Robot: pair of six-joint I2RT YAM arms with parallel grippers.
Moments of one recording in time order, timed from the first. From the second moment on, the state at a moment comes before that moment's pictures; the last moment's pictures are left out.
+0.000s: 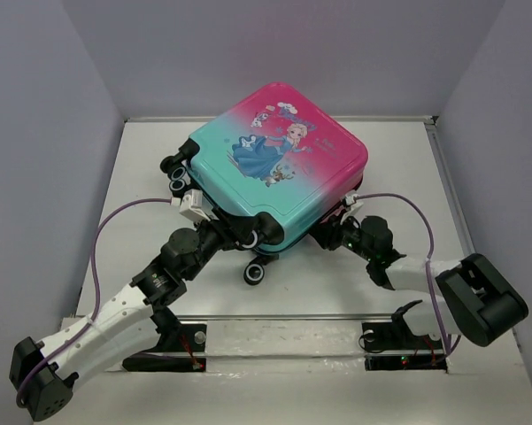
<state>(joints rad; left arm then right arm) -0.81 0.69 0.44 0.12 -0.23 -0.90 0.50 1.30 0.28 0.81 -0.26 0.33</state>
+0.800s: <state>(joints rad) -0.82 0.99 0.71 0.05 -0.18 -0.88 1.19 1.24 0.38 0.58 0.43 0.45</state>
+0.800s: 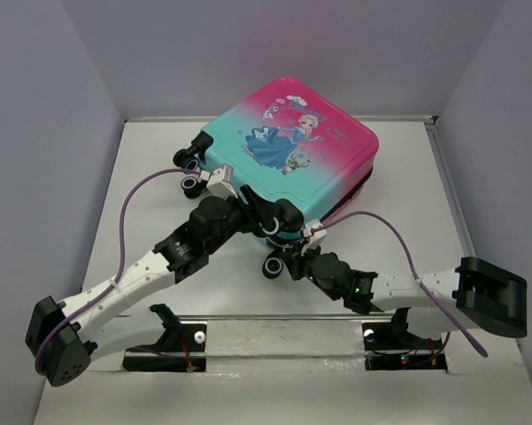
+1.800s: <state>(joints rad) -0.78 0.82 0.79 -0.04 -0.11 -0.85 1.44 1.58 0.48 1.11 0.87 0.43</state>
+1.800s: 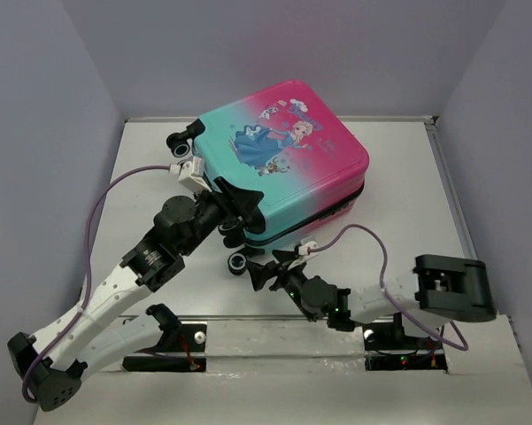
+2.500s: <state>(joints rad) -0.55 0.81 0.75 -0.31 0.11 -0.49 1.06 0.86 0.39 0.10 0.61 0.80</state>
